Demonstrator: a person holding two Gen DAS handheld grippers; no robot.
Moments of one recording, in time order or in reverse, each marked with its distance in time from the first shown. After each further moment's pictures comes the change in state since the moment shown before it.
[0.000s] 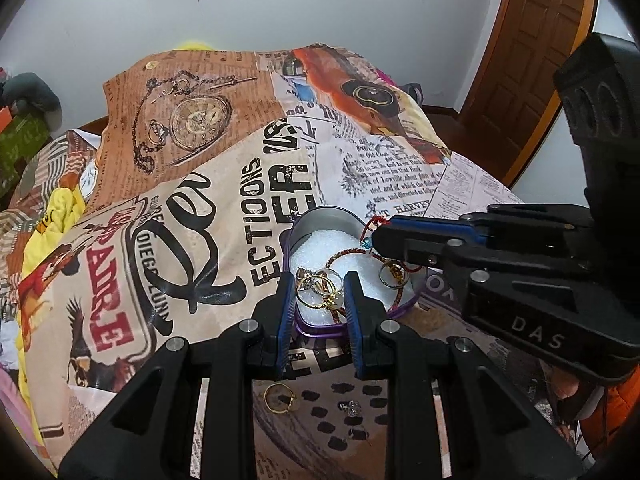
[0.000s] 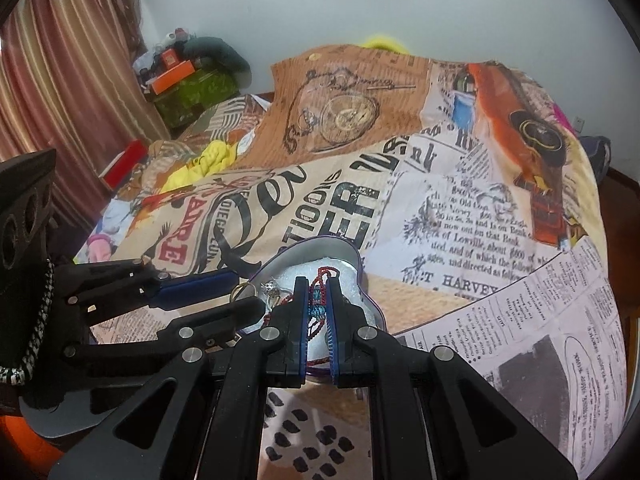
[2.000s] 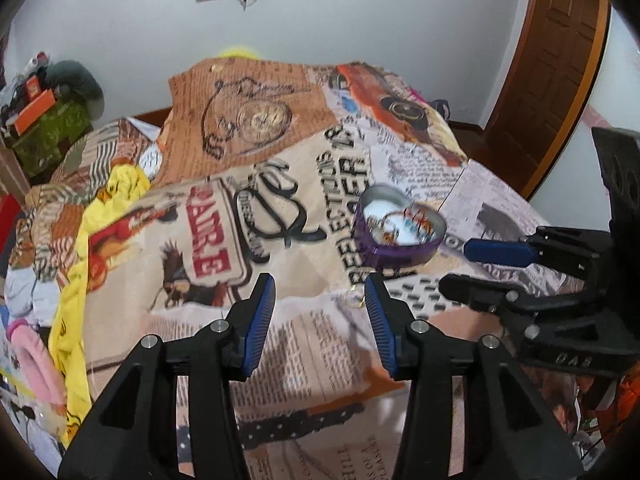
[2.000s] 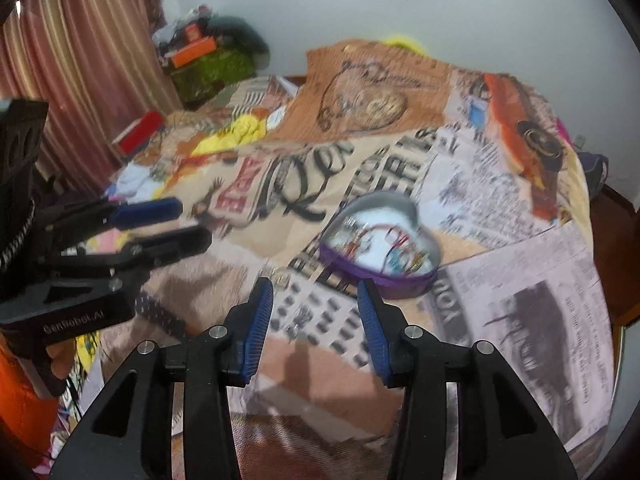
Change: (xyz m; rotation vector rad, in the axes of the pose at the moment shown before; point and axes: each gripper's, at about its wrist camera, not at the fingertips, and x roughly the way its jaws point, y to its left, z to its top) left arm -0.091 0.039 -0.049 -0.073 -0.033 0.093; right arm -0.033 0.067 -0.037 -0.090 0.057 -0.038
